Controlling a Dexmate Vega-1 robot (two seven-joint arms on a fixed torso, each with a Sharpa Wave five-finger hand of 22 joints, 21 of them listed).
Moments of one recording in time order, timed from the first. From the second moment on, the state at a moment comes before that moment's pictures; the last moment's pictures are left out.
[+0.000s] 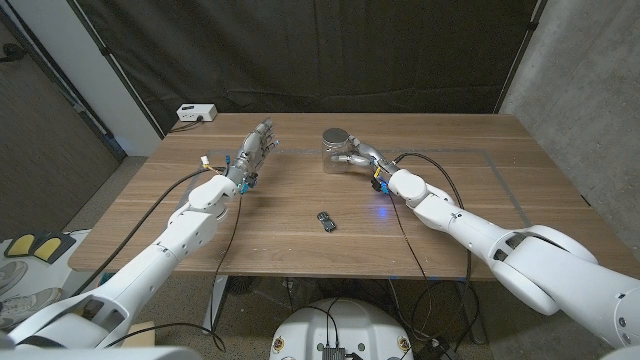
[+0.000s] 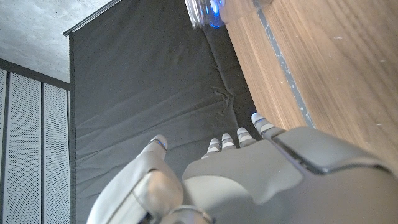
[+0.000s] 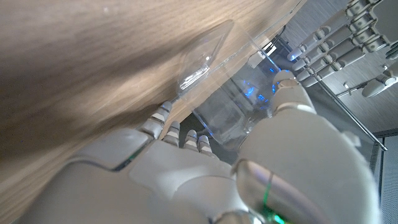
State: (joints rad) left arm 0.83 0.58 0.38 -1.39 -0.65 -0.22 -0.08; left_hand 0.14 0.09 0.38 0.09 0.21 -0.17 -0.04 0.18 0.17 -0.17 -0.05 0.21 0.18 -0.17 -0.03 0.18 0.17 -0.09 0.03 0.29 0.18; right arm -0.45 -0.29 -0.78 -0.79 0.09 0.44 0.04; right_hand 0.82 -0.10 0.24 -0.15 0.35 -0.17 -0.04 0.21 0.22 -0.17 -0.06 0.22 0.22 -0.16 0.09 0.19 0.20 0.08 0.19 0.18 0.17
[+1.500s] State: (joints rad) left arm 0.81 0.60 0.41 -1.47 -0.60 -0.14 -0.03; left_hand 0.19 0.05 0.38 0.01 0.20 -0.17 -0.06 0.19 0.17 -0.17 -0.04 0.21 0.18 -0.11 0.03 0.20 0.17 -0.01 0.11 0.28 0.18; right arm -0.29 -0.13 -0.87 -0.39 0.13 0.68 0.06; right_hand 1.00 -0.13 0.23 -0.16 0.42 0.41 -0.01 0.53 0.20 0.50 -0.09 0.53 0.31 0.52 -0.01 0.50 0.42 0.59 -0.04 0.35 0.19
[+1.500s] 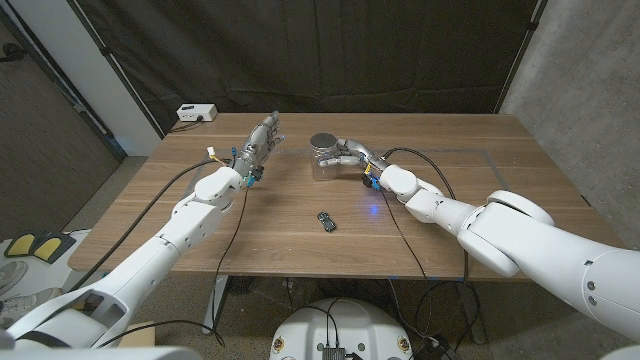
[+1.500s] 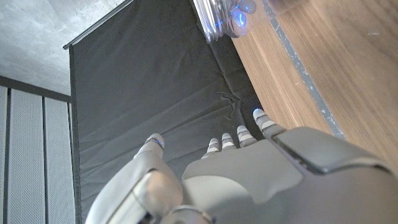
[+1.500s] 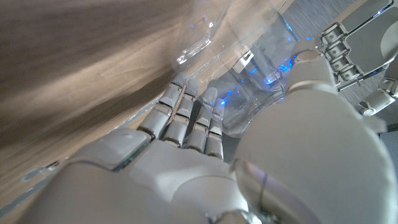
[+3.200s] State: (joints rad) left arm 0.15 0.85 0.79 -1.79 0.48 0.16 -0.71; left_hand 0.75 -0.15 0.35 -0.16 0.22 0.08 -0.19 0.19 0.20 0.02 0.01 0.30 0.31 0.16 0.04 0.22 0.23 0.35 0.19 0.38 0.19; right arm -0.35 -0.13 -0.90 -0.39 0.06 0.72 -0.17; right_hand 1.05 -0.19 0.23 -0.16 0.38 0.49 0.00 0.53 0.21 0.53 -0.08 0.55 0.32 0.58 -0.01 0.53 0.42 0.64 -0.06 0.42 0.21
